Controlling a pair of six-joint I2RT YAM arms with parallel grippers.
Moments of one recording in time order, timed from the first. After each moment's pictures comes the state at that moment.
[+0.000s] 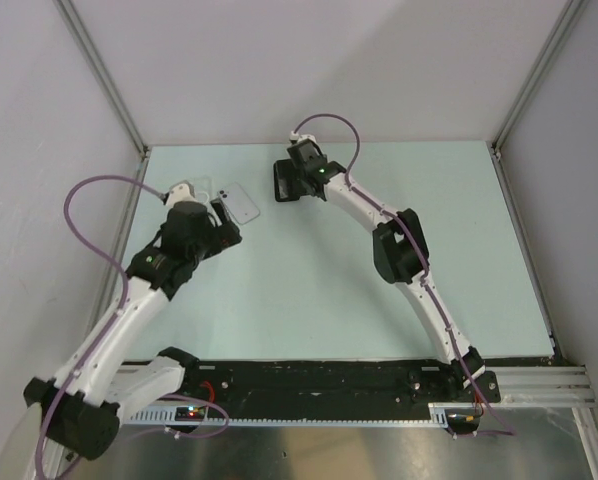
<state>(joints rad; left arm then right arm) -0.38 0.92 0.90 -0.61 -0.29 -0.64 0.62 2.58 2.38 -0.55 0.20 0.33</state>
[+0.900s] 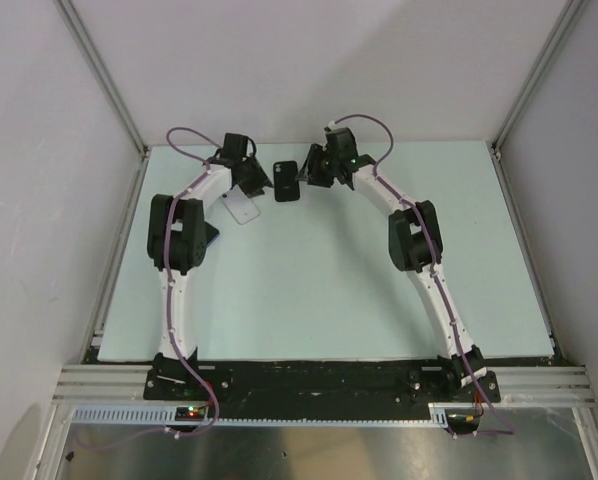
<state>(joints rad) -0.20 2.28 1.83 -0.43 0.13 -0.74 0.44 2.63 2.39 -0.40 -0.25 0.62</state>
